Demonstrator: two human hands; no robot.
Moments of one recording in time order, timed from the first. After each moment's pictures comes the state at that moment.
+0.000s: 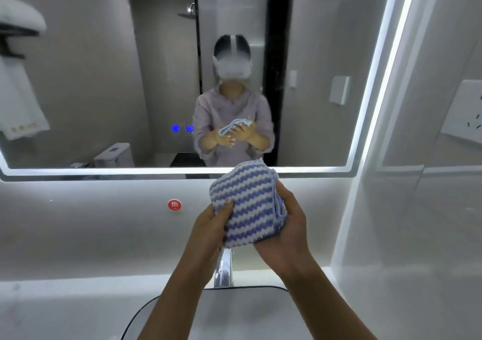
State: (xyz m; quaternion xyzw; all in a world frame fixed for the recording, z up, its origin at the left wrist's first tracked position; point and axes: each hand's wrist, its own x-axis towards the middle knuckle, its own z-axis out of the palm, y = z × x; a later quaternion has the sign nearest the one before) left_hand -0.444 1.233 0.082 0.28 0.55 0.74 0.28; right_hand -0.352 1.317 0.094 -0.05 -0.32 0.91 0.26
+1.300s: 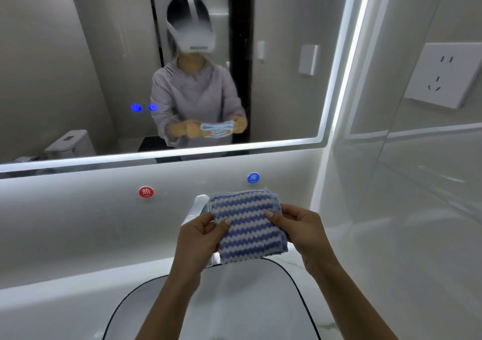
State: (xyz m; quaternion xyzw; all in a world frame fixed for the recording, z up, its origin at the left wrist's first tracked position) left_hand -0.437 1.233 0.030 0.29 0.57 0.70 0.31; right_hand -0.290 1.356 0.036 -0.28 -0.59 0.66 0.38
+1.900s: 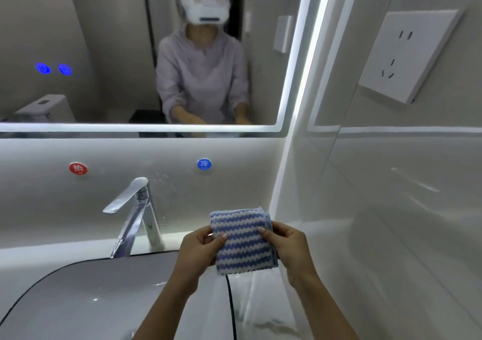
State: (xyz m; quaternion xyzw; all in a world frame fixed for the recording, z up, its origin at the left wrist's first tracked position) left_hand -0.335 1.353 -0.047 0.23 0.63 0.64 0.37; right_hand -0.193 1.477 -0.048 -0.38 -0.57 0.66 0.31
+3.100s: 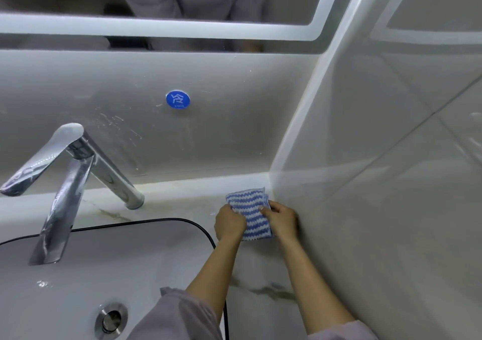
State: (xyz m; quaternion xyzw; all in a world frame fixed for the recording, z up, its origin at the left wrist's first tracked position) left_hand -0.335 1.506 -0.219 0.12 0.86 0.32 0.37; right_hand -0.240 1.585 -0.255 -0.58 -0.56 0.56 0.18
